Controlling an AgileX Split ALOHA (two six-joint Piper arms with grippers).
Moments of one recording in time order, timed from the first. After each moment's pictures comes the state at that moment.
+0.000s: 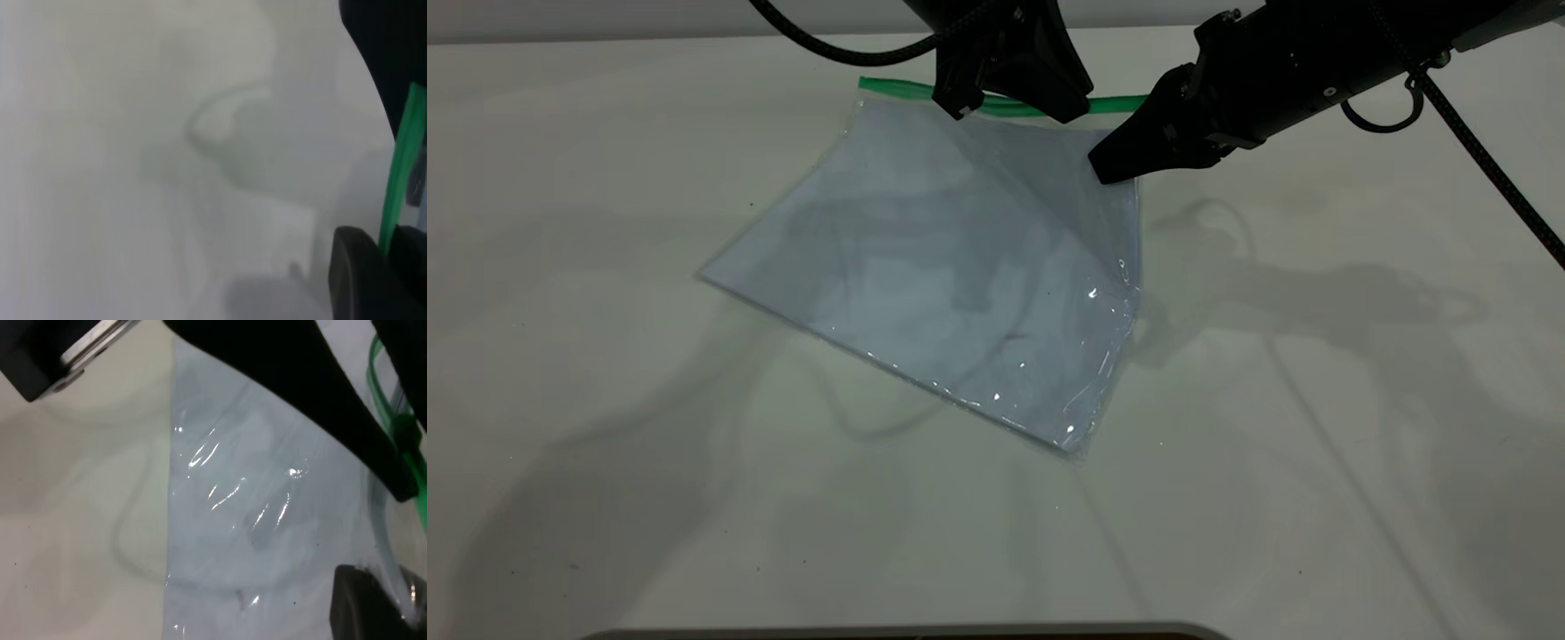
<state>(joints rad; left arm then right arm) -0.44 2.46 -1.86 -0.86 0.77 1.91 0.21 2.28 -1.19 1.52 0.72 -1.92</state>
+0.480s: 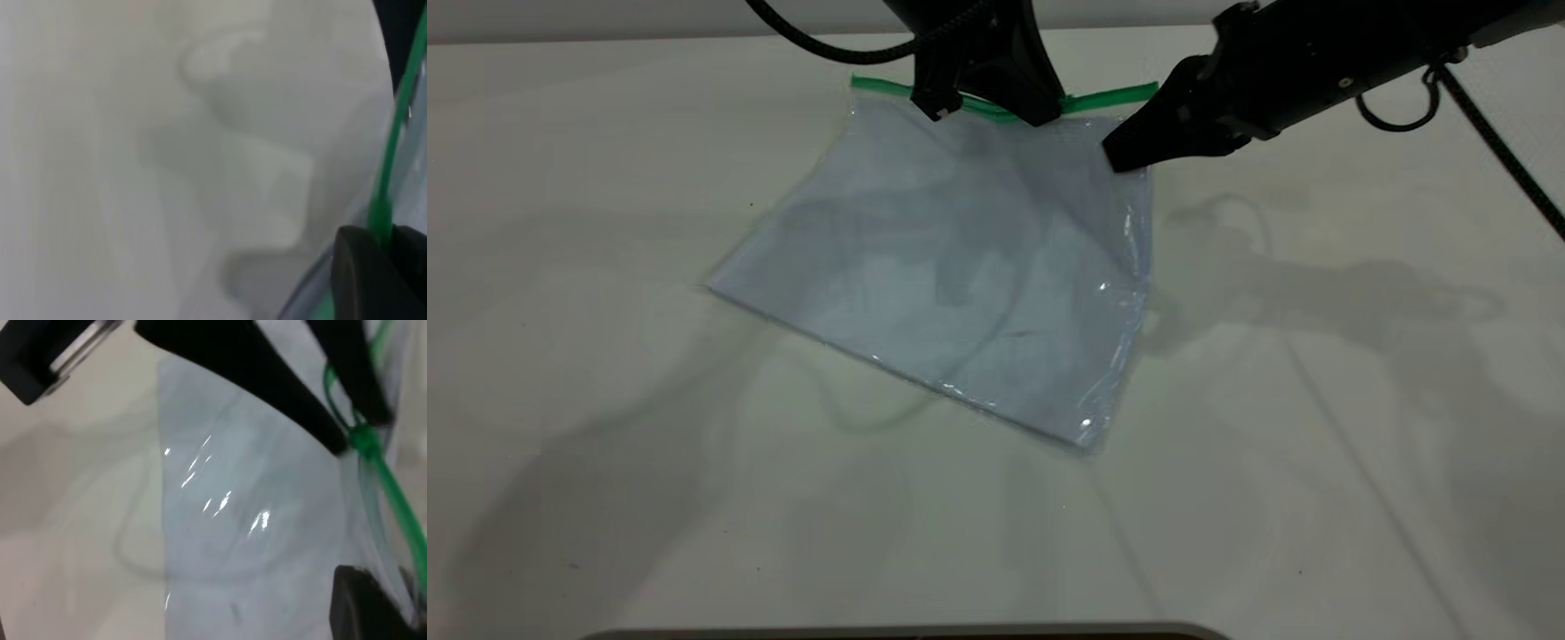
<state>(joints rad) -0.42 2.46 -1.86 -0.78 0.76 1.84 0.17 2.27 -1.19 1.52 0.74 -1.88</state>
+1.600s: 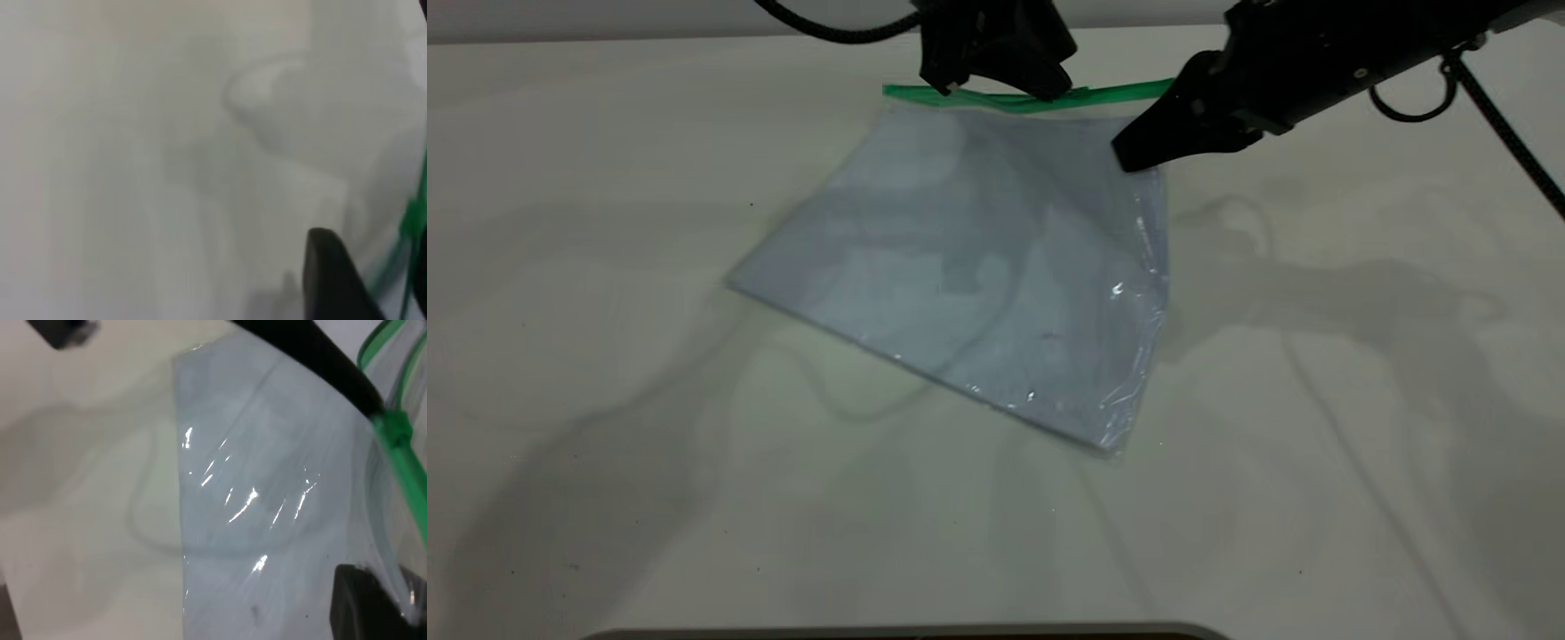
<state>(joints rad) -0.41 2.46 -1.88 -0.90 0.75 1.95 0.18 2.25 -1.19 1.46 0.75 -1.83</state>
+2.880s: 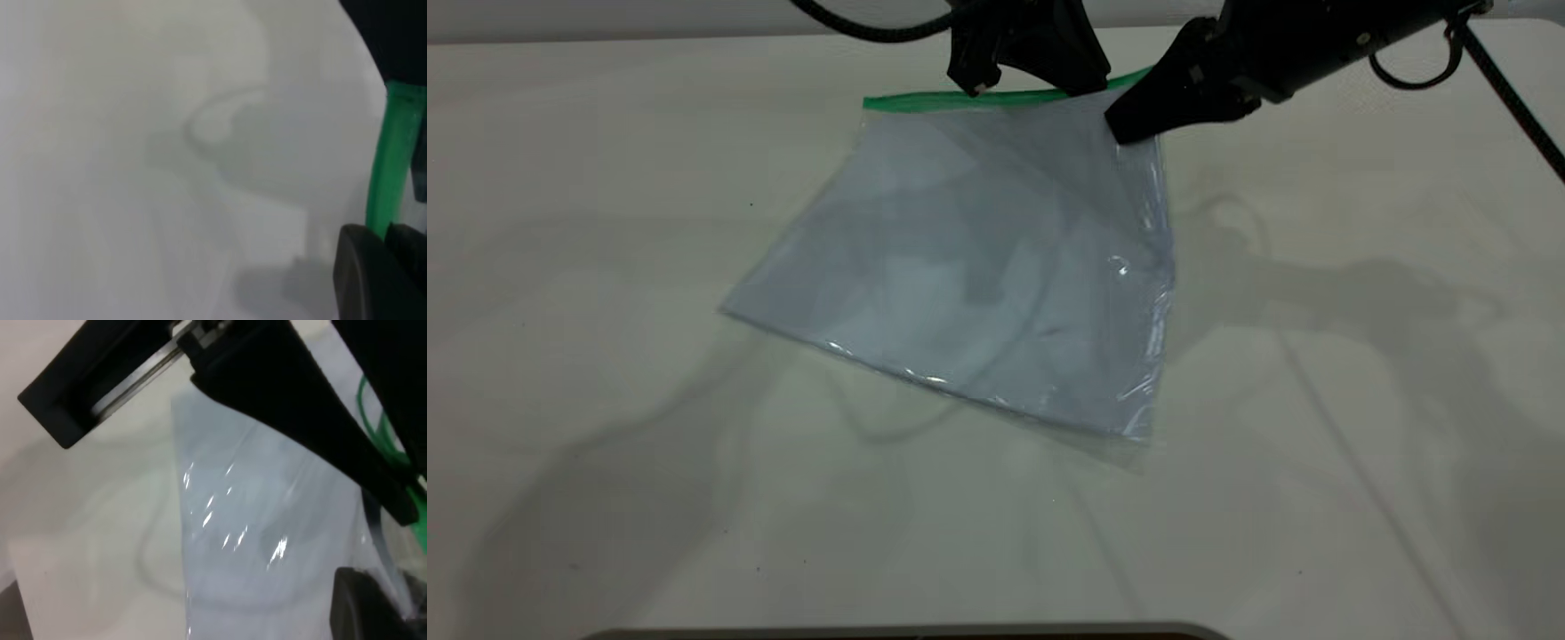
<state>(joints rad) -0.46 2.45 -1.89 -0.79 0.78 1.83 0.18 2.20 -1.19 1.44 0.76 -1.81</state>
